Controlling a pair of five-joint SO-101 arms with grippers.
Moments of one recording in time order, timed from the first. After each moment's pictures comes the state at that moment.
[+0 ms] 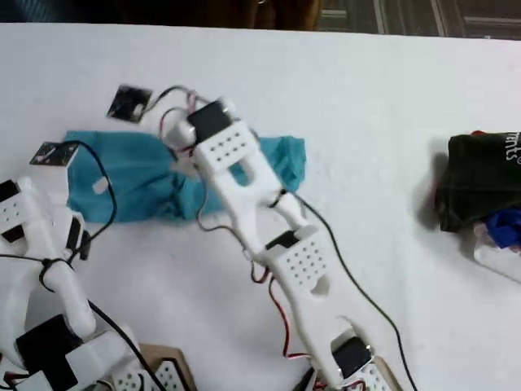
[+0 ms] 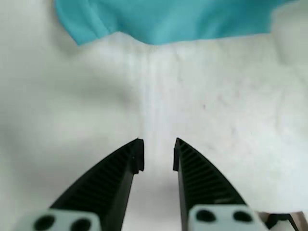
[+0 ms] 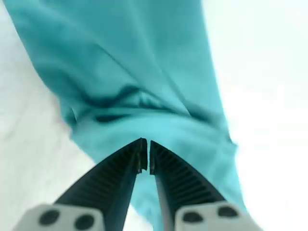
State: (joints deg) left arm -41.2 -14.1 34.1 77.4 -33.5; right arm -37.7 51.8 -74.3 98.8 38.3
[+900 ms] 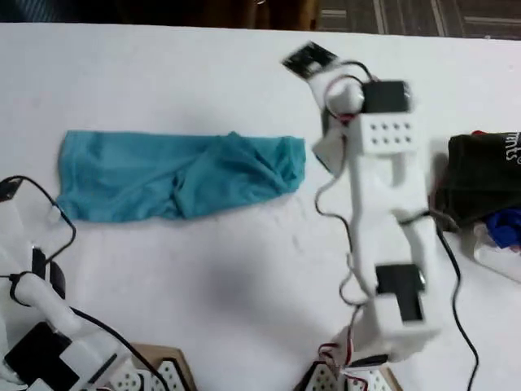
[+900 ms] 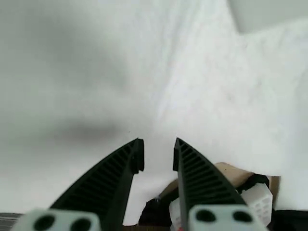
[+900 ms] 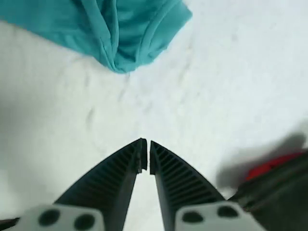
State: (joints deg) left arm -58.0 -14.1 34.1 86.9 -33.9; right arm -6.5 2.9 -17.2 100.4 36.5
